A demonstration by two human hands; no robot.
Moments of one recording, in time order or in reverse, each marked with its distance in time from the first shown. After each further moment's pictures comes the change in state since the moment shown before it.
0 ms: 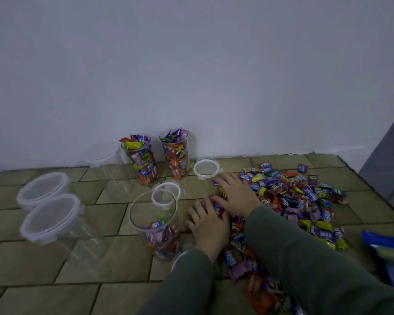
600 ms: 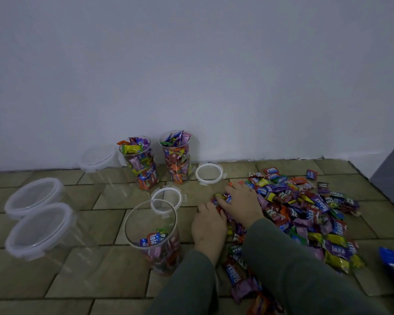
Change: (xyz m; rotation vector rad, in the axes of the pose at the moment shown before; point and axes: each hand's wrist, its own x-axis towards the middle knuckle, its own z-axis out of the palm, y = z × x) left_hand 0.035 0.003 -0.005 0.170 0.213 0.116; right_hand 0.018 0.001 0.020 0.095 0.201 0.162
